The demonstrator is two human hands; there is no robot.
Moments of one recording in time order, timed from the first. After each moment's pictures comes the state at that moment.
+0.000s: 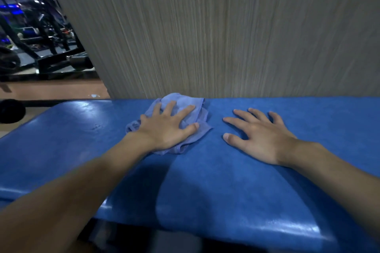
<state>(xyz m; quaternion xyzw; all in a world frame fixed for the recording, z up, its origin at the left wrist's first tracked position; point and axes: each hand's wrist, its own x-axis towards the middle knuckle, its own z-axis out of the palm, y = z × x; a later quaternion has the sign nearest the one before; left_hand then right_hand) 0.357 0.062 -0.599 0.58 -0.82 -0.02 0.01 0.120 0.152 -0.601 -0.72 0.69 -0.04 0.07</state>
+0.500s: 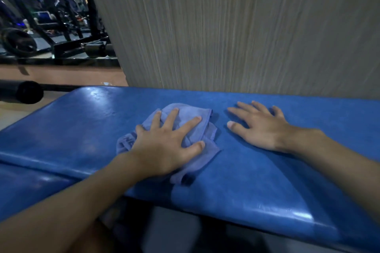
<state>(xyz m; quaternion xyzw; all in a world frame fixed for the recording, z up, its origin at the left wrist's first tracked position) 0.396 0.144 -0.609 0.60 -0.80 0.02 0.01 0.152 0.139 -0.592 -0.73 0.68 -0.02 0.07</state>
